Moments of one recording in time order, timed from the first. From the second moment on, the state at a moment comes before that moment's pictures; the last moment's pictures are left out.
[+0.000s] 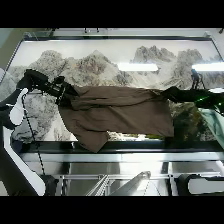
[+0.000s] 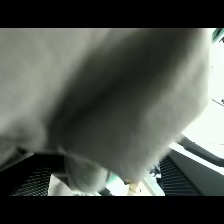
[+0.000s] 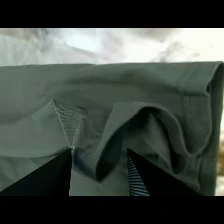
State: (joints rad) left arm 0.18 -2.16 1.80 -2.48 1.82 1.66; right arm -0.31 -1.57 0.98 -0.43 0.95 0.76
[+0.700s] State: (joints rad) left arm 0.24 -1.57 1.24 -2.12 1.69 1.62; right arm -0.68 -1.41 0.84 -0.58 1.31 0.84
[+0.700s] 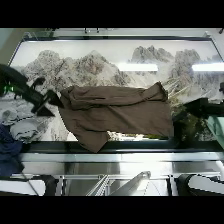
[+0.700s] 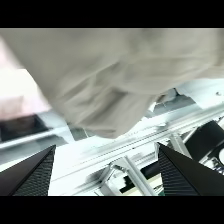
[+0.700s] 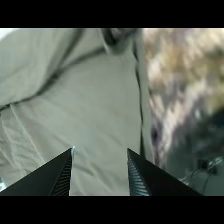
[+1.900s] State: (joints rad) left arm 0.20 -1.62 0.87 -2.38 1.39 1.86; right arm -0.43 -1.50 0.73 -0.80 1.24 1.08
